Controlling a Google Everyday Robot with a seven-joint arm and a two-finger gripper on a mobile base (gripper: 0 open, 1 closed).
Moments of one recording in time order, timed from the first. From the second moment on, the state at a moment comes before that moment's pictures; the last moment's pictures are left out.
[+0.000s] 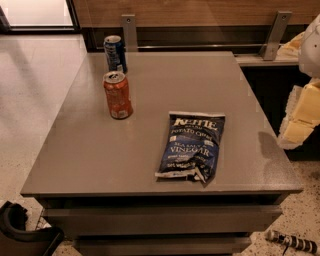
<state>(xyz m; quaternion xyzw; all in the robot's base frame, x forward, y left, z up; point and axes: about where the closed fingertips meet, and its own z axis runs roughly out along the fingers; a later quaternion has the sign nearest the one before) 0.438 -0.214 0.985 -0.60 0.78 -0.04 0.17</state>
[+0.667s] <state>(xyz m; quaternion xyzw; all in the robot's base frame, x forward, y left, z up) 0.451 -0.196 0.956 -0.61 0.77 0.00 0.18</state>
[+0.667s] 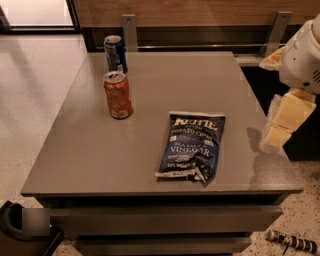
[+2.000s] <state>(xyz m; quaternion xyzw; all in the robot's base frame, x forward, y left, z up) 0.470 -0.079 0.831 -0.62 0.68 0.24 0.30</state>
